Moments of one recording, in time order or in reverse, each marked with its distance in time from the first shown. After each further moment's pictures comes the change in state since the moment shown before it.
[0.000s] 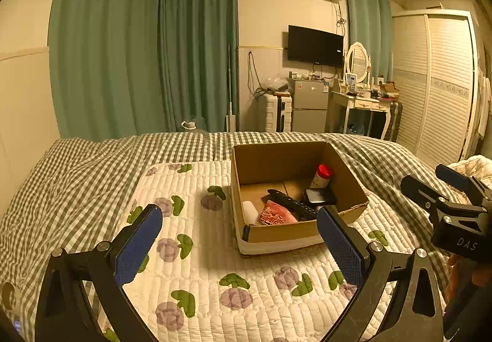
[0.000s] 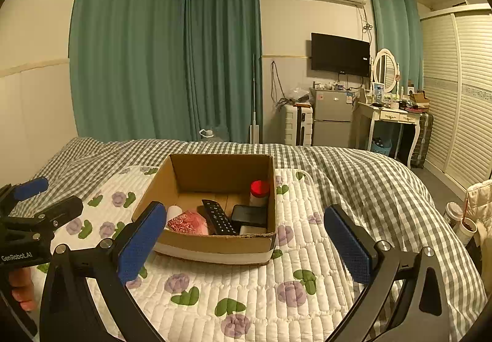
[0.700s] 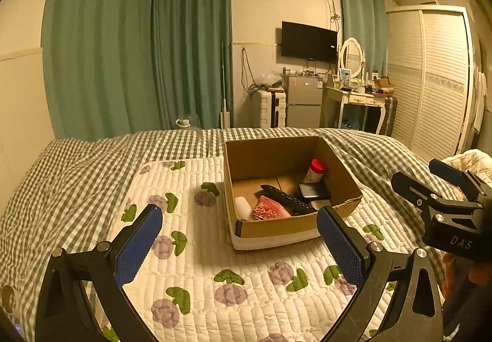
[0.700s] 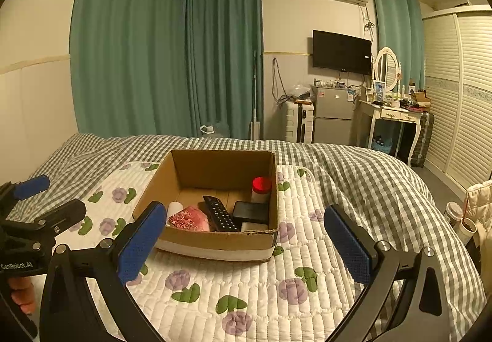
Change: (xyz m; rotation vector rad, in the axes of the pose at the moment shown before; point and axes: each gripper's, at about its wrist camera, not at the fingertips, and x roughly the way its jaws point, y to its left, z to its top) left arm 0.001 -0.006 -0.003 0.018 0.017 -0.024; right arm 0.000 0.002 -0.004 -0.008 0.011 0.000
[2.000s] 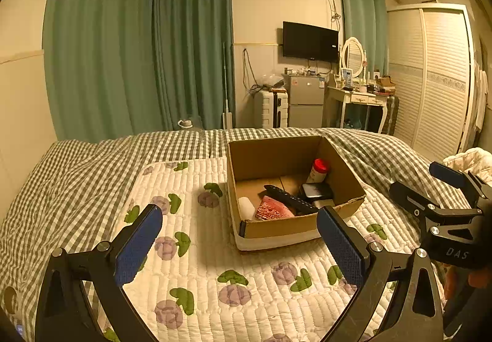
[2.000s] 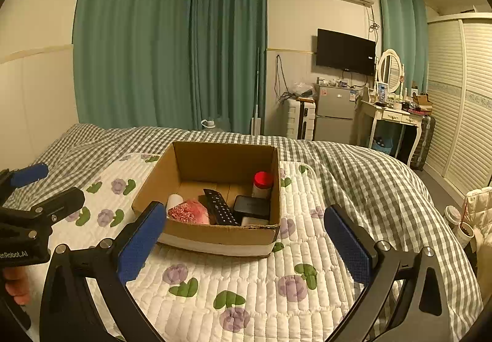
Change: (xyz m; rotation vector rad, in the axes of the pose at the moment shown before) left arm -0.001 0.003 -0.001 0.003 -0.005 0.013; right arm 0.001 0.006 -0.001 -0.038 0.024 -0.001
